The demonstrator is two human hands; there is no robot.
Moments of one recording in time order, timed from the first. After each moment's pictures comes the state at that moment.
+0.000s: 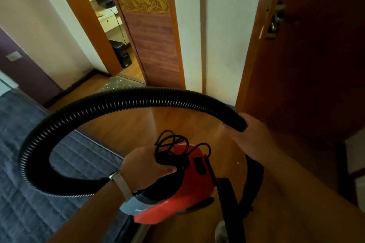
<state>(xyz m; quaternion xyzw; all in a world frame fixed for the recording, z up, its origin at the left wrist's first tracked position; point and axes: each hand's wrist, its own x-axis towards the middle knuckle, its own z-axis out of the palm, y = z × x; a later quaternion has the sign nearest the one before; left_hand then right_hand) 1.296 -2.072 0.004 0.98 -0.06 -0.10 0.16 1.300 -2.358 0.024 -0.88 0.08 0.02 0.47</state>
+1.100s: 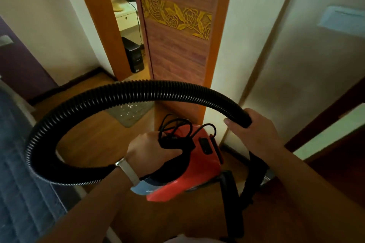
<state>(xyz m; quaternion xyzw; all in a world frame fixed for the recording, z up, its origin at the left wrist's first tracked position) 1.817 -2.008 0.004 0.95 0.06 -0.03 0.29 1.858 -2.279 0.036 -0.92 0.02 0.01 0.39</state>
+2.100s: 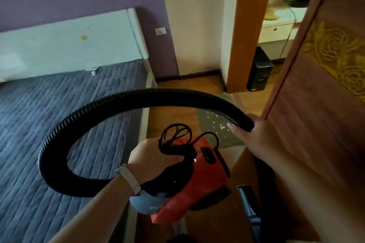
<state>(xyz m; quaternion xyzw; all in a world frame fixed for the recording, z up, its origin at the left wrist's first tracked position) 2.067 -1.785 0.022 0.83 0.48 0.03 0.28 2.306 -1.939 0.004 -0.83 -0.34 0.17 0.40</state>
